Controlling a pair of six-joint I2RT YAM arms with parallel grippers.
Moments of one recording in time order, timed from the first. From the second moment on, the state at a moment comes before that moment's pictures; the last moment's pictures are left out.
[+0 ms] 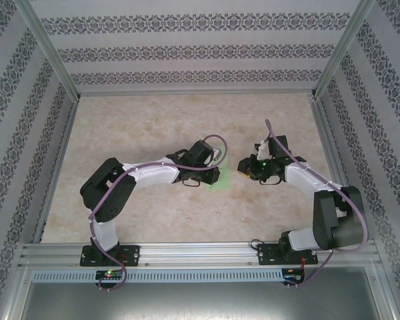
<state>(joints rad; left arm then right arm) -0.77 1.86 1.15 -0.19 0.23 -0.43 0.16 1.40 0.70 -0.33 -0.66 0.60</state>
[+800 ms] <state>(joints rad) -0.70 1.83 1.16 -0.27 0.33 -0.39 0.32 1.57 0.68 -0.27 -0.53 0.63</state>
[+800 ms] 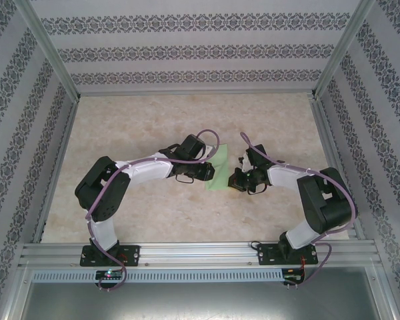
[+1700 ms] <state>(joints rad) -0.66 1.95 1.26 -0.36 0.29 -0.30 0.33 1.61 0.72 -0.35 -0.50 0.57</state>
